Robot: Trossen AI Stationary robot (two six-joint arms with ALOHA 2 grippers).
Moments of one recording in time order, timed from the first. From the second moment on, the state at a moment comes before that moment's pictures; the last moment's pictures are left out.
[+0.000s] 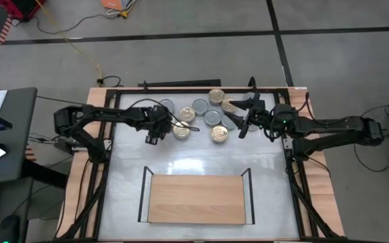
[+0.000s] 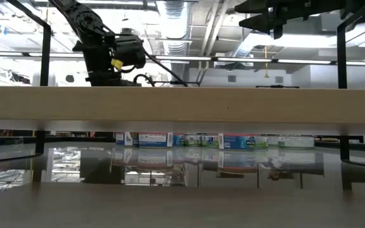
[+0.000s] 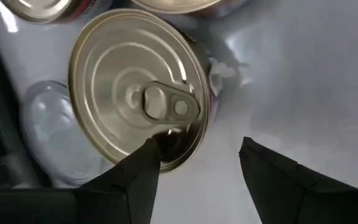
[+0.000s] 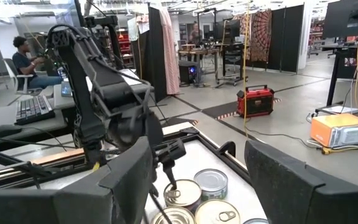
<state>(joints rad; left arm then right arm) 0.34 1.56 0.89 -0.51 -0.36 0.70 -0.12 0.92 0.63 0.35 0.29 0.07</state>
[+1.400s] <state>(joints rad) 0.30 1.62 0.94 -0.89 -0.28 0.51 -0.12 0.92 0.63 0.34 0.29 0.07</state>
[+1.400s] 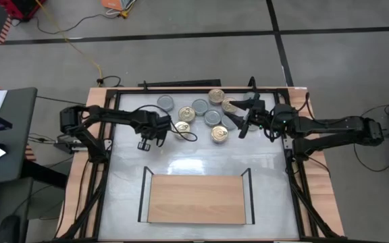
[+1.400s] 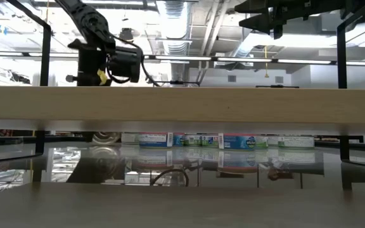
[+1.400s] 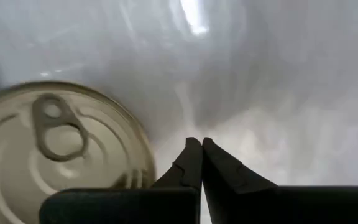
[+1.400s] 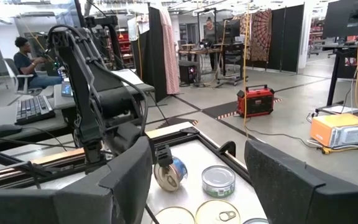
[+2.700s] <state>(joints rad) 0.64 1.61 1.31 -0.97 -0.02 0.21 -0.13 0.92 0.63 0.29 0.13 0.02</state>
